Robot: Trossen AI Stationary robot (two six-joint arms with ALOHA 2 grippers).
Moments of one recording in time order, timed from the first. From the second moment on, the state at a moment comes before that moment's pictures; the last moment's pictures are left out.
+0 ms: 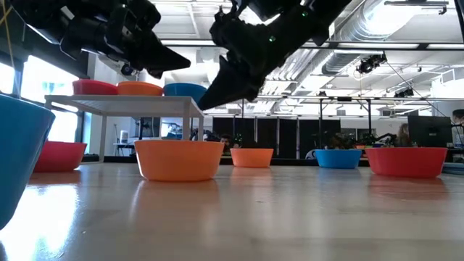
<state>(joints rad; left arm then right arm) 0.14 1.08 0.46 0.42 0.16 0.10 0.07 1.86 1.20 0.01 0.07 0.11</state>
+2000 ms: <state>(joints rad) -0.34 1.61 1.09 -0.57 -0.17 -0.30 -0.05 1.43 0.21 1.05 0.14 0.05</state>
